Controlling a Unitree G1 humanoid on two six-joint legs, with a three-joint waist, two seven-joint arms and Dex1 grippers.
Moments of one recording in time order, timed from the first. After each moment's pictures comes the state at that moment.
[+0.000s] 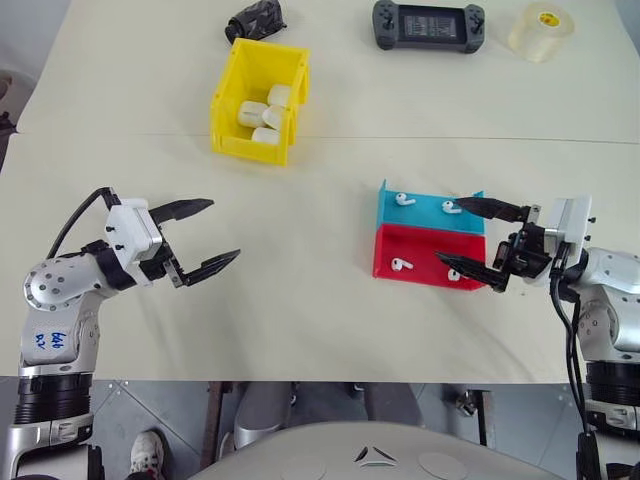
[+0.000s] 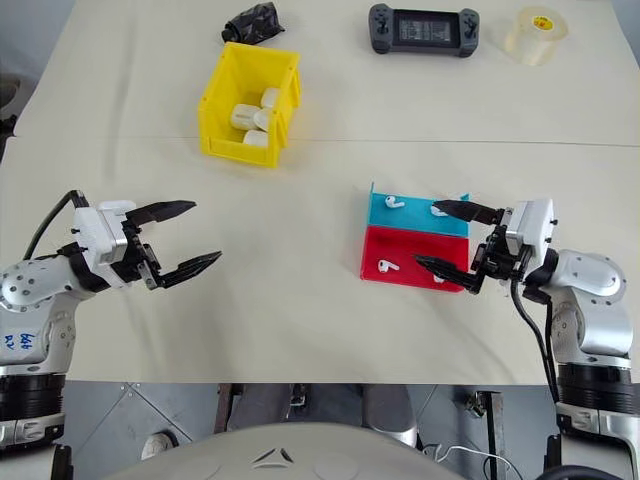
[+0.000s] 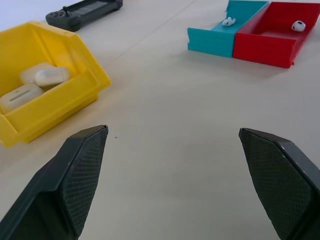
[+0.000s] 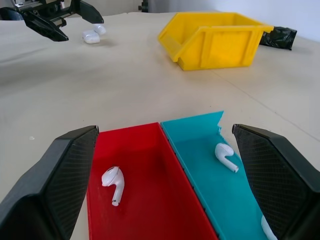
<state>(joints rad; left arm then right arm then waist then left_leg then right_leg) -0.06 0.67 0.22 -0.06 -0.42 -0.03 -0.99 -0.13 -0.67 -0.21 0.01 0.55 0.00 1.26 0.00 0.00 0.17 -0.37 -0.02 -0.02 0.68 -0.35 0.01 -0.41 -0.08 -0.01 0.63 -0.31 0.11</state>
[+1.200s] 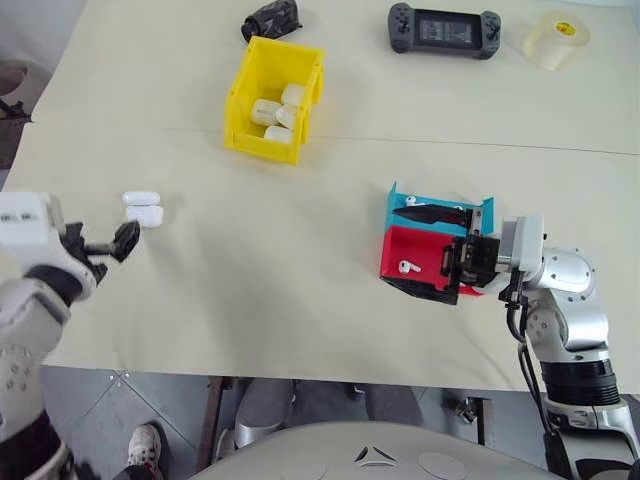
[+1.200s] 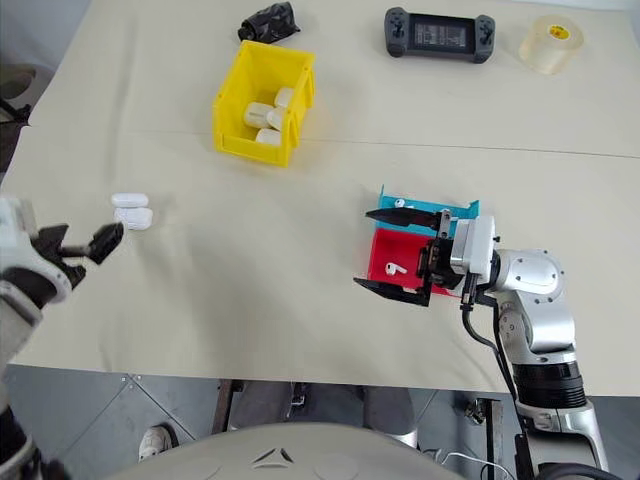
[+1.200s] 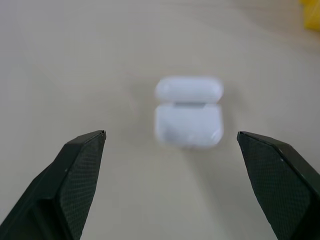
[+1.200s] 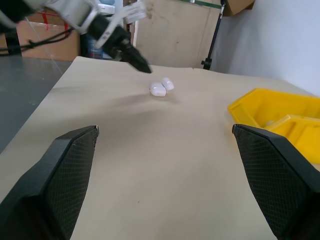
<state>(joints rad) -0.16 0.64 0.63 -0.56 -0.69 1.40 0.01 -0.16 -0.55 -0.03 -0.18 0.56 -0.06 1.27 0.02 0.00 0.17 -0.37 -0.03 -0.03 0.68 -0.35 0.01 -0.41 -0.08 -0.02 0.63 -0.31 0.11</state>
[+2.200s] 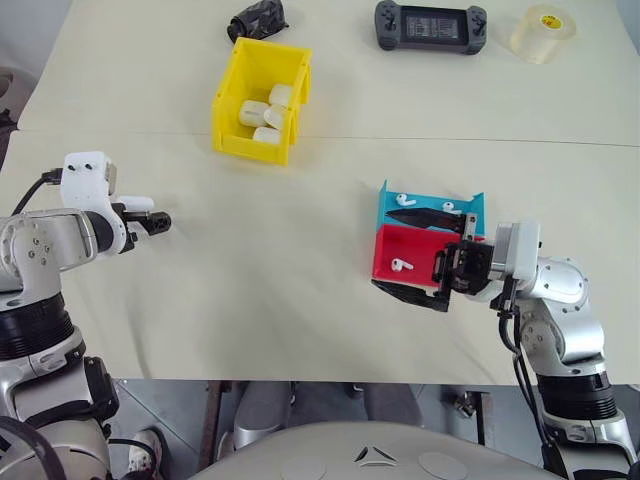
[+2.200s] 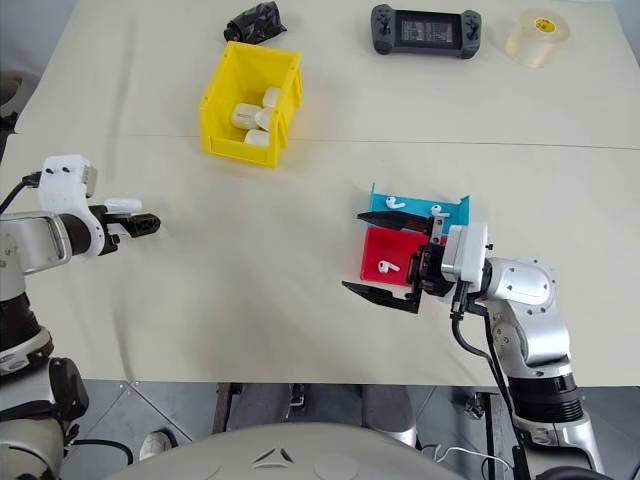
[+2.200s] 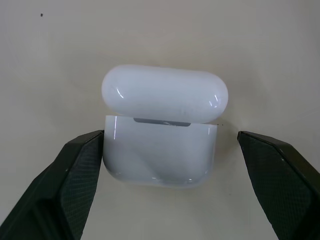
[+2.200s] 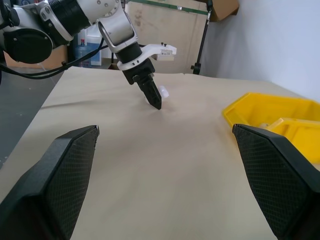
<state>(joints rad) -0.50 0.70 0.36 -0.18 -0.47 1.61 -0.05 -0.11 -0.53 -0.01 -0.29 0.56 -0.04 1.17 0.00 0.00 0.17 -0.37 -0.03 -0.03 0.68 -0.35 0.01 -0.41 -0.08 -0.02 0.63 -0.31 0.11</state>
